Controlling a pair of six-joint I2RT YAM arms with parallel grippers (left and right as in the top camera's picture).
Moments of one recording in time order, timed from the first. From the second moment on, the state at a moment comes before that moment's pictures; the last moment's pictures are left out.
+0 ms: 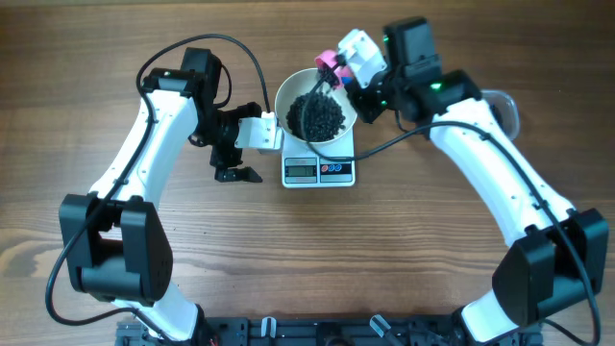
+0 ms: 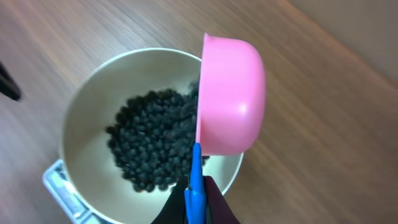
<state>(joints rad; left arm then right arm) -0.14 1.82 1.43 -1.17 0.52 1.55 0.38 1.74 1.46 -0.59 -0.20 -0.41</state>
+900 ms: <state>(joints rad) -0.14 1.82 1.43 -1.17 0.52 1.55 0.42 1.68 1.46 -0.55 -0.08 -0.34</state>
